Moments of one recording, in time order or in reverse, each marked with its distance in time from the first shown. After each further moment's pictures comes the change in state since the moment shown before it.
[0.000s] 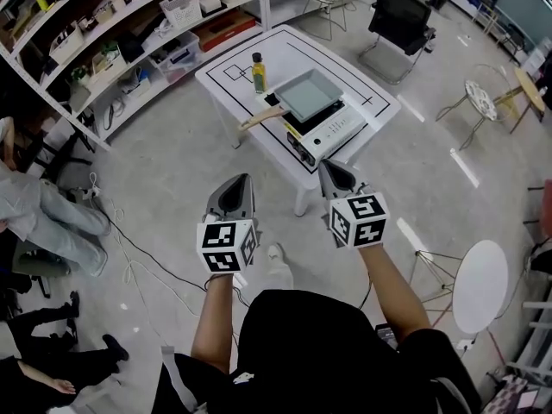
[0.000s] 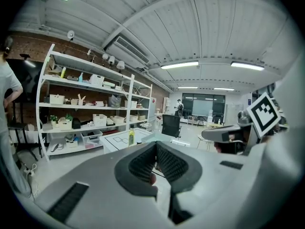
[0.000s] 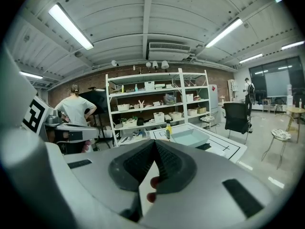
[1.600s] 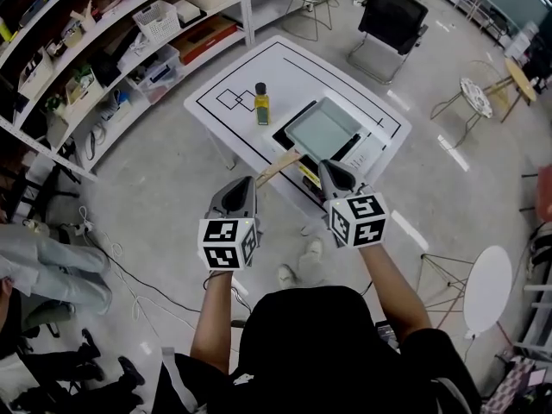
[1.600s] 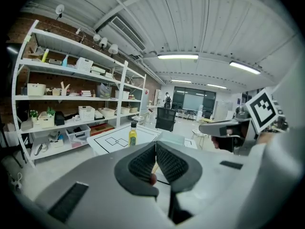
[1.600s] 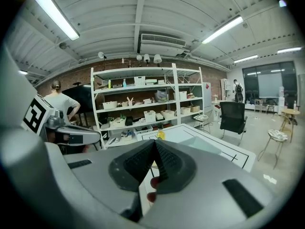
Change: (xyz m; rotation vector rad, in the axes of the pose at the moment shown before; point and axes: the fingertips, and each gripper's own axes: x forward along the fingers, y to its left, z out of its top) left arm 0.165 0.121 0.022 -0.001 0.111 -0.151; right arm 0.182 -0.037 0.039 0.020 0.035 -0.111
